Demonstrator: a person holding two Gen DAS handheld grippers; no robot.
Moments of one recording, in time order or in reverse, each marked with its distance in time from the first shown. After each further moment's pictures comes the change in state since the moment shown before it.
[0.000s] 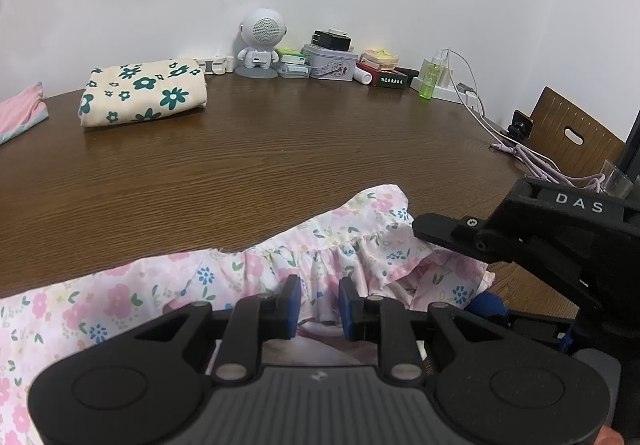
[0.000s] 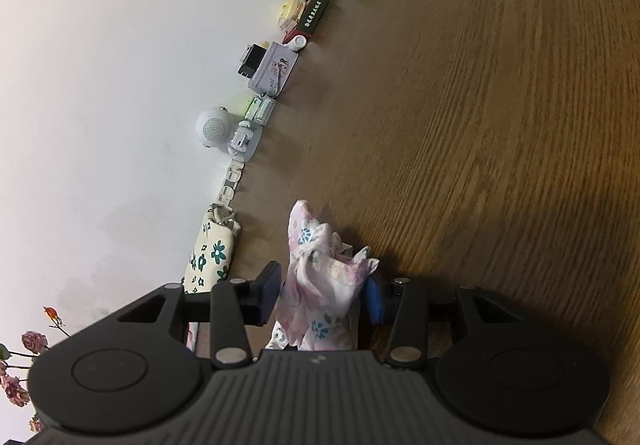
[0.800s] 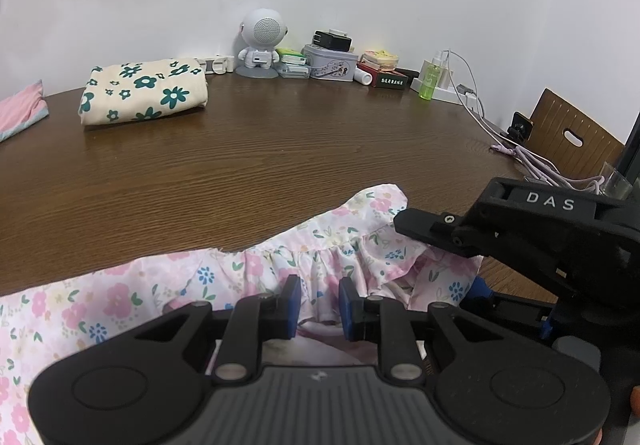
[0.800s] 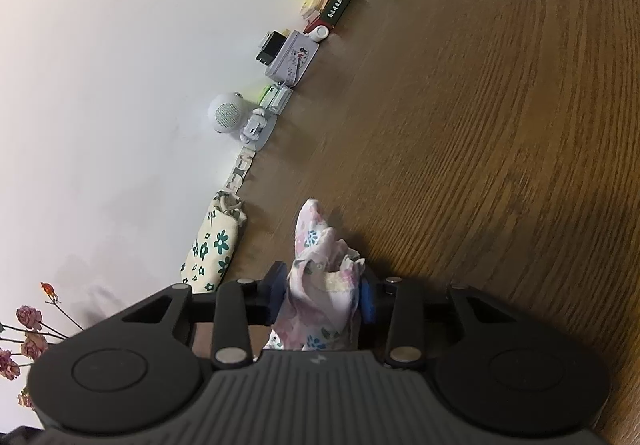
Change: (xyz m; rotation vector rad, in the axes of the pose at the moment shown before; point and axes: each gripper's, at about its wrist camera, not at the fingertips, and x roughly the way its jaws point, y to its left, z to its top) left arm 0.000 0.001 0.001 -0.009 0.001 -0.004; right arm 0.019 0.003 0.002 -0.081 0.026 0.030
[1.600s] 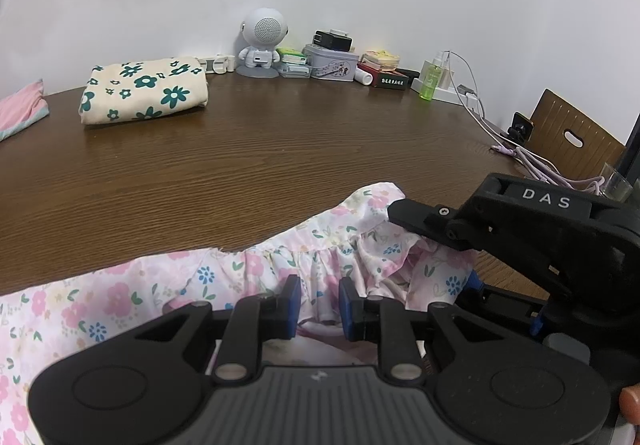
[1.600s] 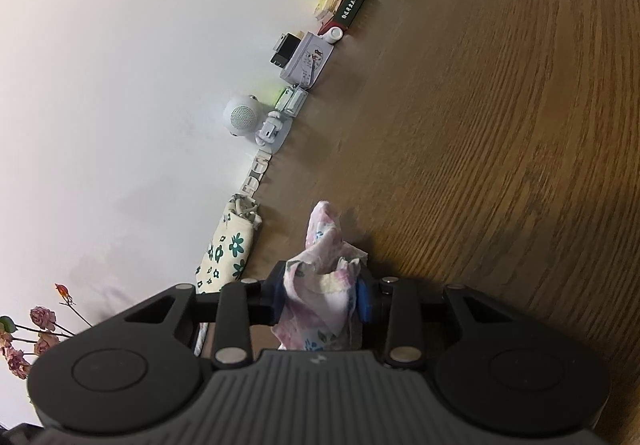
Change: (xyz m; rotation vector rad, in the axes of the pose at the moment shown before) left arm 0.000 0.000 -0.001 -0.001 0.000 -0.002; right arm 0.004 -0.006 0.002 0.013 -0.011 0.070
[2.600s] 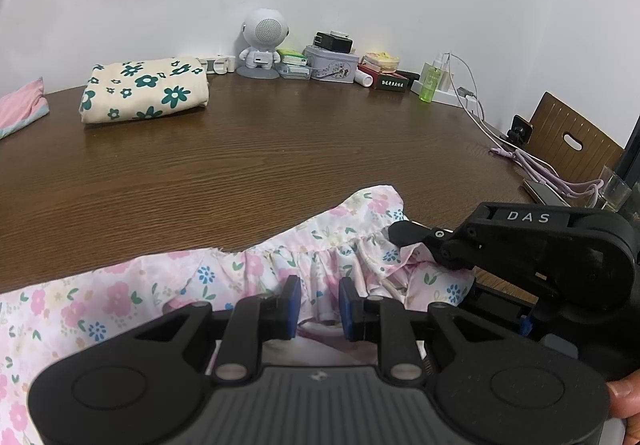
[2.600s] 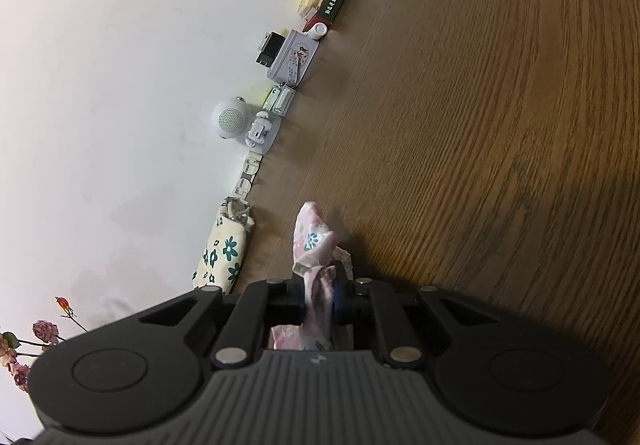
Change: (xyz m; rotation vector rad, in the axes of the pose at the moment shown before) left arm -0.001 0.001 0.000 -0.005 -0.006 -0.003; right arm 0.004 -0.010 0.007 0.045 0.015 -0.010
